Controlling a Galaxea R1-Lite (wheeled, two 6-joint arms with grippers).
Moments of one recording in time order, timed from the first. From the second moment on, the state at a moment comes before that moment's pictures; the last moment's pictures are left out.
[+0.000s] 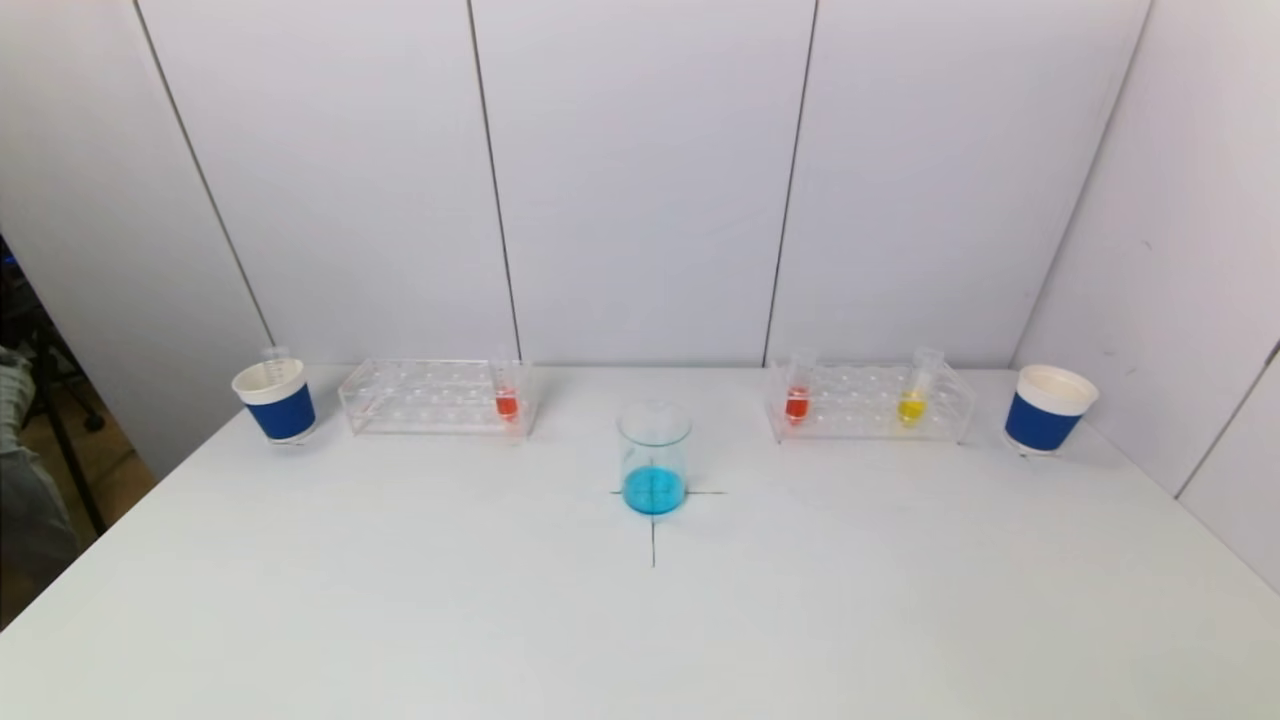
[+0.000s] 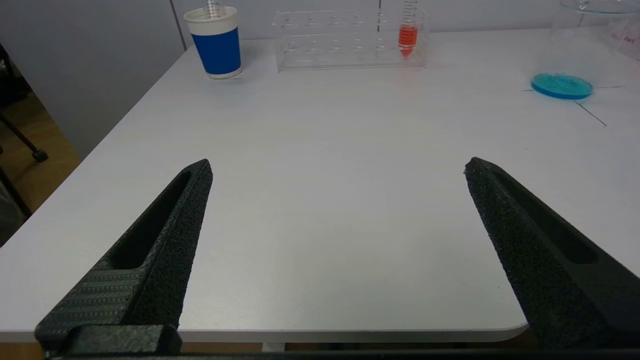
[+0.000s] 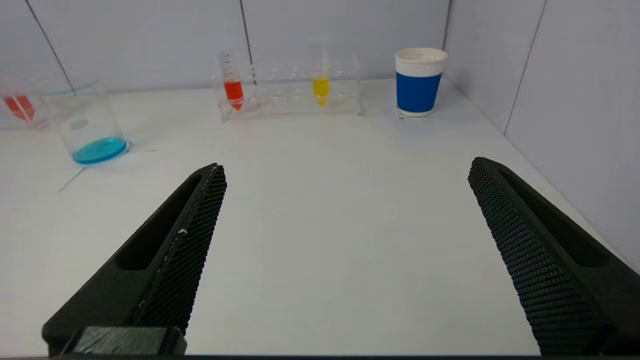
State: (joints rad) left arm 0.00 0.00 0.00 0.00 0.00 0.02; right arm 0.00 0.00 -0.06 0.00 -0.02 0.06
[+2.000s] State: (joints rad) left arm 0.00 0.00 0.00 0.00 0.00 0.02; right arm 0.18 0.99 -0.62 -0.39 -0.14 0.03
